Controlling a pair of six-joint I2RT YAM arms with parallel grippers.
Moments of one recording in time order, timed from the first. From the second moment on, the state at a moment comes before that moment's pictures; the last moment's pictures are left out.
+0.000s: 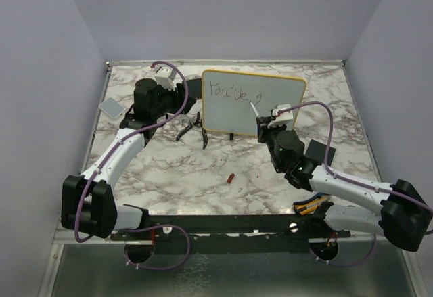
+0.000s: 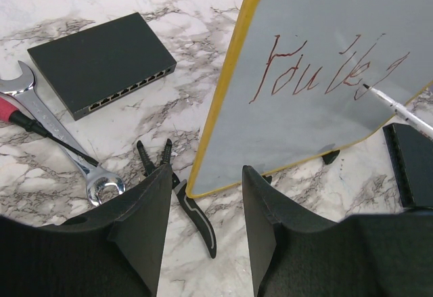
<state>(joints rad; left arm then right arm) -0.24 1.31 0.96 0.06 0.37 -0.24 0.83 1.15 0.55 0.53 0.63 0.10</state>
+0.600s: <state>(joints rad) -0.24 1.31 0.96 0.06 0.37 -0.24 0.83 0.97 0.51 0.52 0.72 0.06</state>
